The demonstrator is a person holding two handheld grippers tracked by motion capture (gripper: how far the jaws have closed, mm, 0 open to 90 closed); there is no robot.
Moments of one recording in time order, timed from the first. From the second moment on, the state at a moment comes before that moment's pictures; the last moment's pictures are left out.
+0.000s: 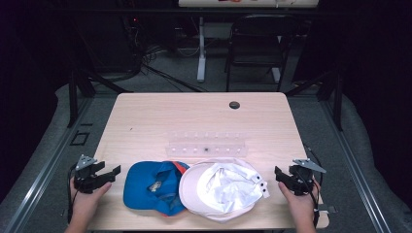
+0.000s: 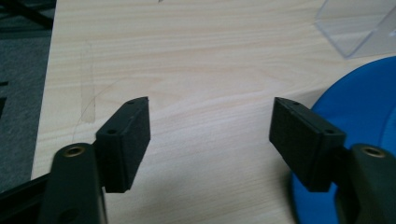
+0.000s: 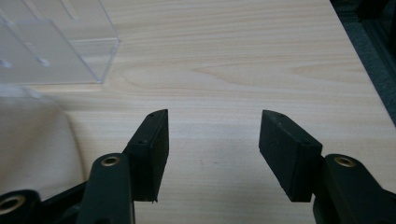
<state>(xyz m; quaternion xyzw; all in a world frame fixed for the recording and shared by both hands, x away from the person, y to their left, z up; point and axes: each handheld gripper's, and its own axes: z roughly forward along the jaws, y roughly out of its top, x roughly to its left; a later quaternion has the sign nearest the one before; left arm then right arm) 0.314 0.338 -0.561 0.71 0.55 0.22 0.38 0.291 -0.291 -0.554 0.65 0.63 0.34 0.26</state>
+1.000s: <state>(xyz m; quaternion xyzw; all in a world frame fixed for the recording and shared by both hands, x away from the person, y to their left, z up) 0.308 0.322 -0.547 0.72 0.53 0.19 0.41 0.262 -0.301 -0.514 0.65 0.63 0.42 0.13</state>
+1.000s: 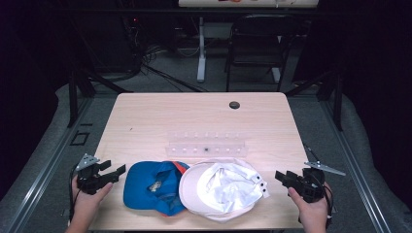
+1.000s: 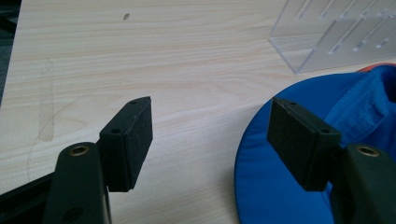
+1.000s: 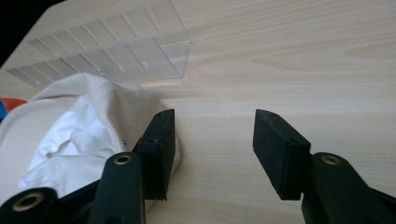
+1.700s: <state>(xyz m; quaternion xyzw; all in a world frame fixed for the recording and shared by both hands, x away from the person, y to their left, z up) 0.309 0.318 -0.545 0.72 0.54 0.20 0.40 0.260 -0.279 -0.472 0.59 0.63 0.50 0.07</state>
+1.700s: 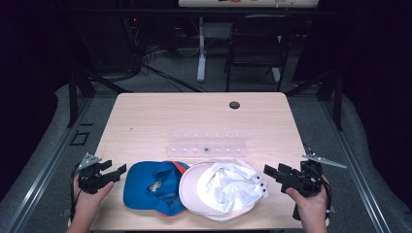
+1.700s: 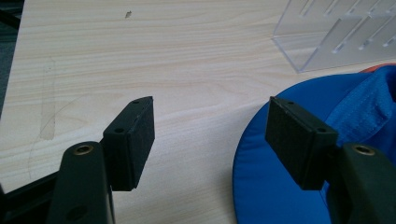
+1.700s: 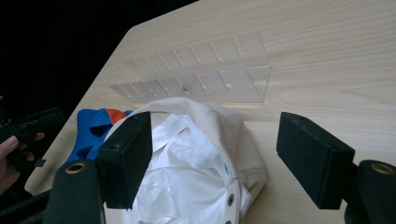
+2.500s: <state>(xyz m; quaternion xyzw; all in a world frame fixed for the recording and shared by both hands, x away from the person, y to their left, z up) 0.307 0.316 -0.540 0.70 0.56 0.19 0.40 0.261 -0.250 -0.472 0.61 0.67 0.41 0.10</state>
